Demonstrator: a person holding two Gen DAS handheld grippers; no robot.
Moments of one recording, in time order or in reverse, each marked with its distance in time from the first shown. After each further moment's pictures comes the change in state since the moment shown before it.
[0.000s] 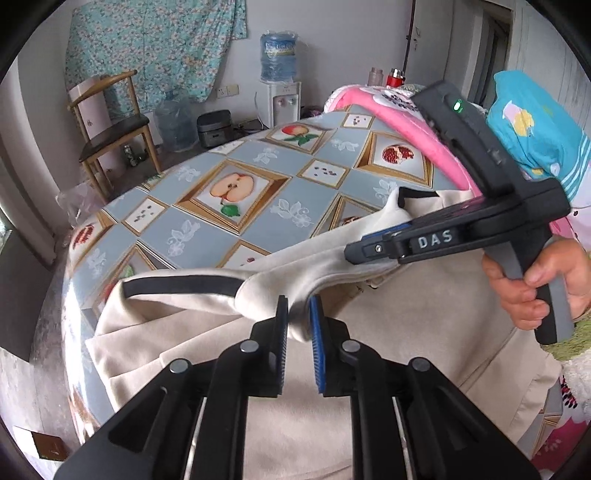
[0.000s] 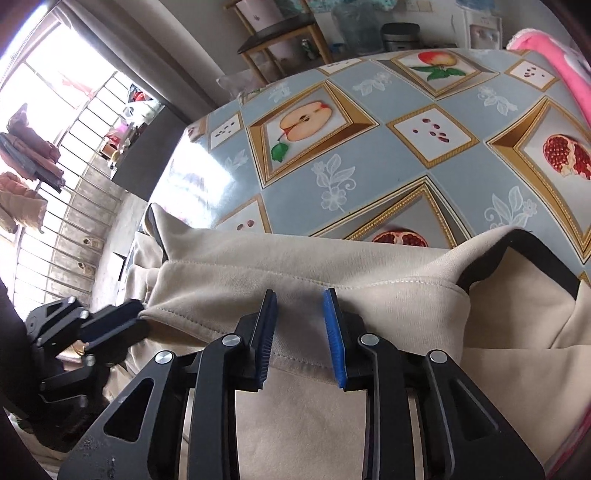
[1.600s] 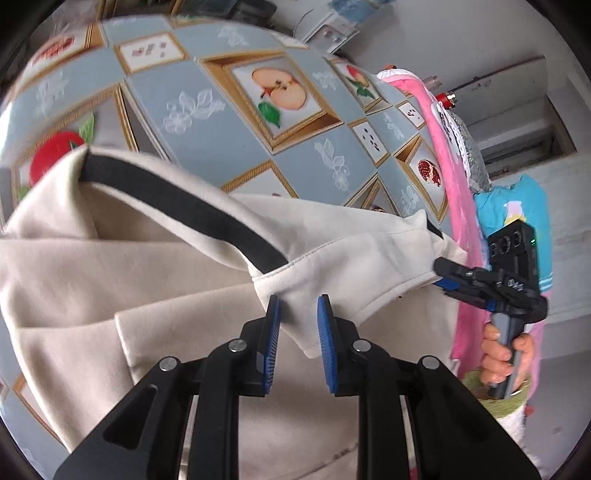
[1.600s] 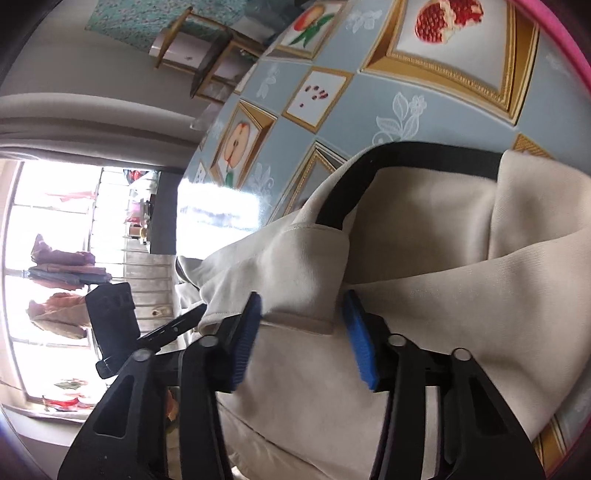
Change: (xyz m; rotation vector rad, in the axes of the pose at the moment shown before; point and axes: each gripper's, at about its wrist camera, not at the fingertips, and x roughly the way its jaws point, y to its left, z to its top) left arm 0.079 0.095 -0.005 -0.554 0.343 -0.415; right arm -0.021 -0.095 -0.019 0.456 0.050 0.257
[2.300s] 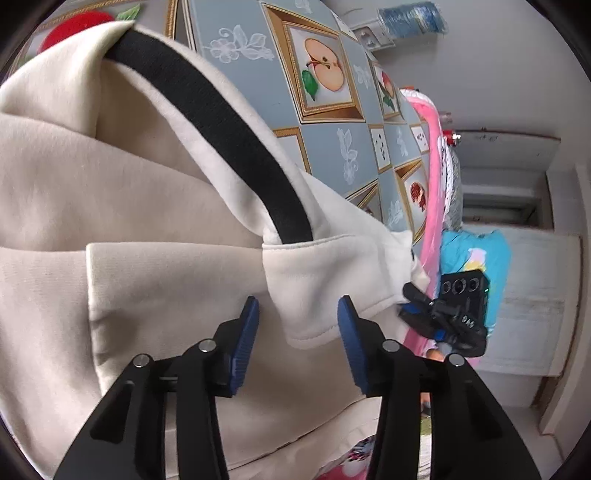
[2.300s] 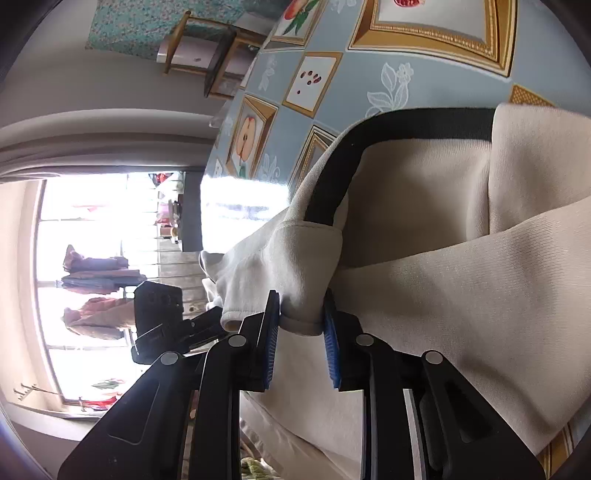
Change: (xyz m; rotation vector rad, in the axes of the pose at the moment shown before) left arm 0.010 0.032 -0.011 -0.294 0.060 -0.218; right arm -0.007 -0.030 -0.008 0.066 0.051 0.163
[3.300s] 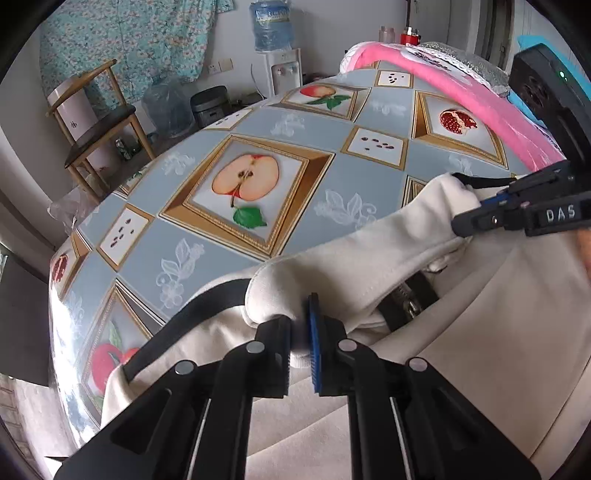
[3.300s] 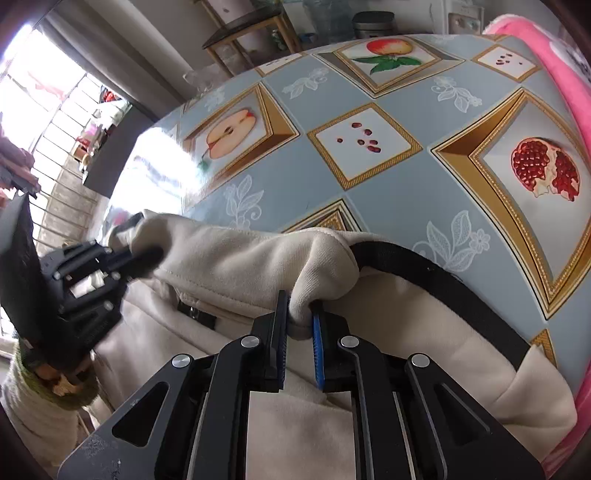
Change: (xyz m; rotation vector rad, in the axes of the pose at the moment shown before) left arm 0.055 -0.087 0.017 0.896 -0.276 0.705; right arm 0.050 0.064 0.033 -0.475 -0.062 -0.515
